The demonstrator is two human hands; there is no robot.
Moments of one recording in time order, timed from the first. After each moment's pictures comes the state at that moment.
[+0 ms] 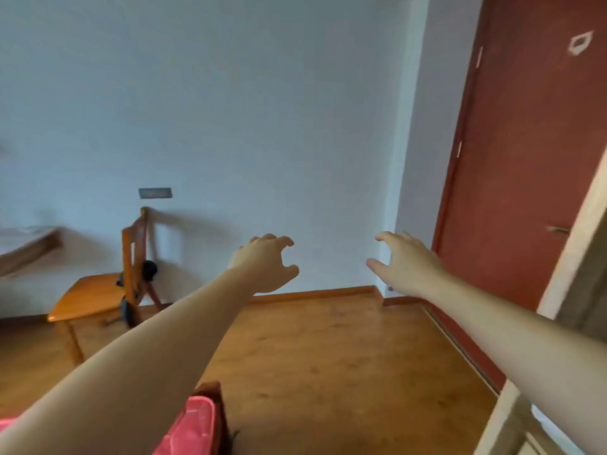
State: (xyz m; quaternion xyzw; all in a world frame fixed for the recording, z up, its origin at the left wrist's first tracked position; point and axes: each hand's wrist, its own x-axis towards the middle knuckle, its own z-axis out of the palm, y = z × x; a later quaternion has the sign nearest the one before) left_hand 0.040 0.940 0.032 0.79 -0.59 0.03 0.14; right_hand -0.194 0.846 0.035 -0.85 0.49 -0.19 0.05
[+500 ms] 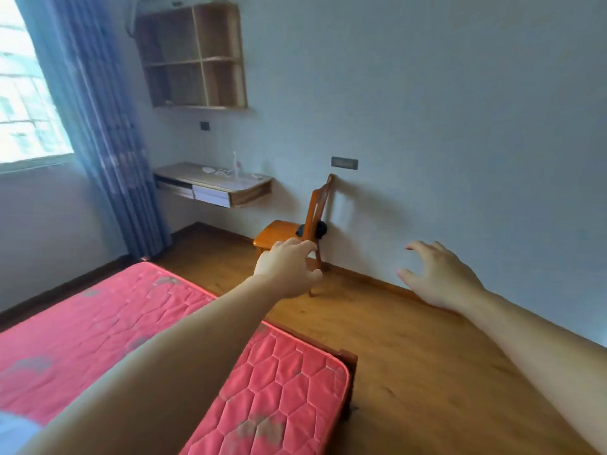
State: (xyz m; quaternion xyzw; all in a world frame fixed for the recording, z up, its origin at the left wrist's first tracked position) left_hand 0.228 1.122 -0.025 0.93 -0.34 0.06 0.16; right_hand 0.088 0.908 -0.018 -0.95 0.25 -0.13 0.12
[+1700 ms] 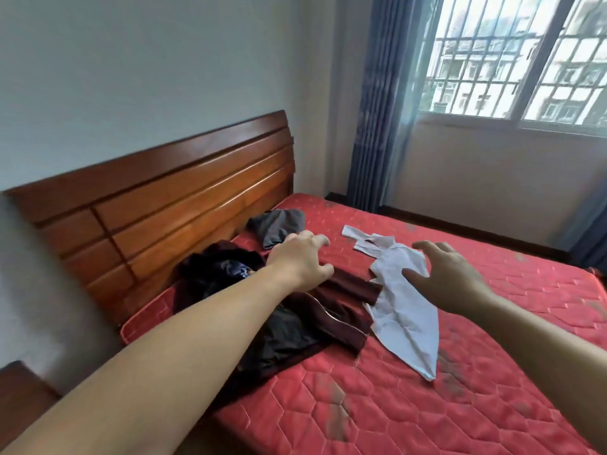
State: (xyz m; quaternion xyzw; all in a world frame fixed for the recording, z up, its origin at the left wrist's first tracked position) left_hand -0.114 1.616 -0.077 0.90 0.40 0.10 0.10; right_hand 0.092 1.468 -0.078 -0.85 -0.50 0.02 0.17
